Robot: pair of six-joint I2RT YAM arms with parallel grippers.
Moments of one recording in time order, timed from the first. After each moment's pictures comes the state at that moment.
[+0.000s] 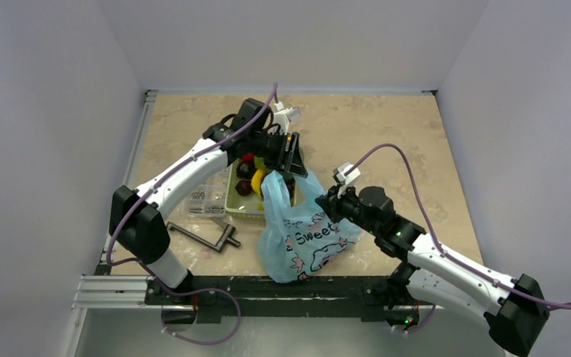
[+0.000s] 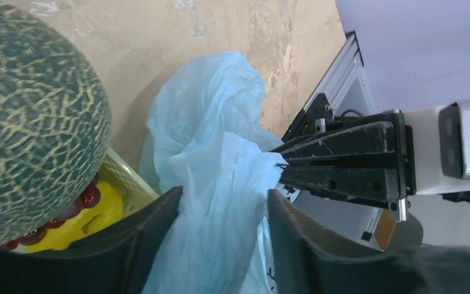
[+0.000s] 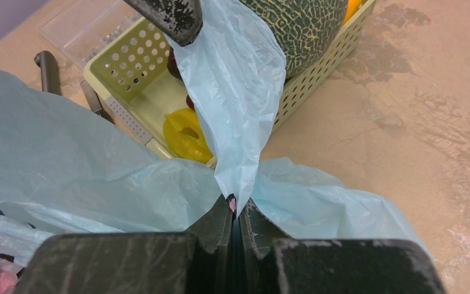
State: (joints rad) left arm -0.60 1.63 1.47 -0.62 0.62 -0.42; right arm 0.78 0.82 0.48 0.04 0.02 0.20
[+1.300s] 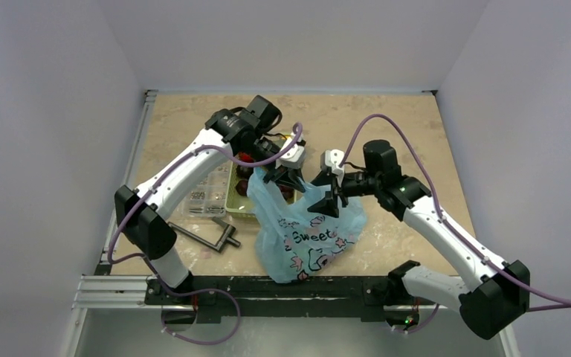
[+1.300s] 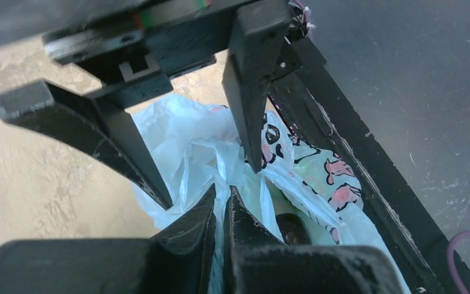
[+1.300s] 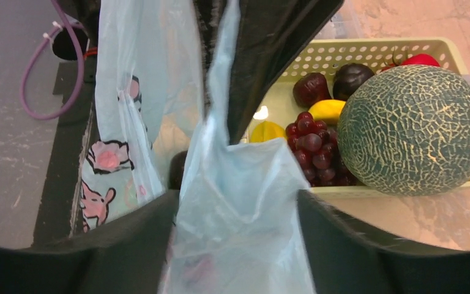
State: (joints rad) left arm -0.66 1.68 1.71 -1.11 1.12 1.05; right arm 0.50 1.06 0.89 -0.36 -0.88 -0.45
